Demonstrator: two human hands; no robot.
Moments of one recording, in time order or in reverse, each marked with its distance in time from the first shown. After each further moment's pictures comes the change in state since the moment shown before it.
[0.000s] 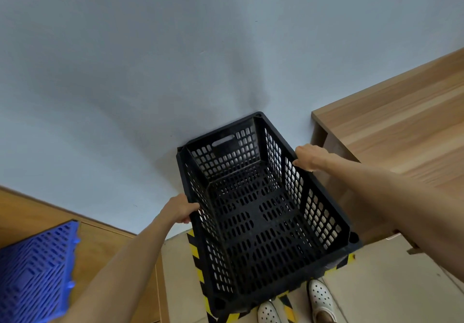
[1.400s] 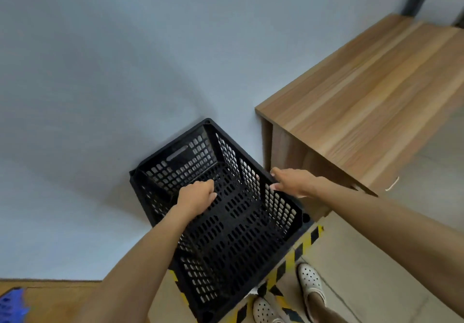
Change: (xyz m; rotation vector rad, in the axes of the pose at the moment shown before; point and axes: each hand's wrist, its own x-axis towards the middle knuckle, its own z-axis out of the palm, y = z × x) left_hand 0.009 0.112 0.049 0.634 0.172 0.633; right_hand -0.091 0.040 0.081 0.238 -0.082 0.015
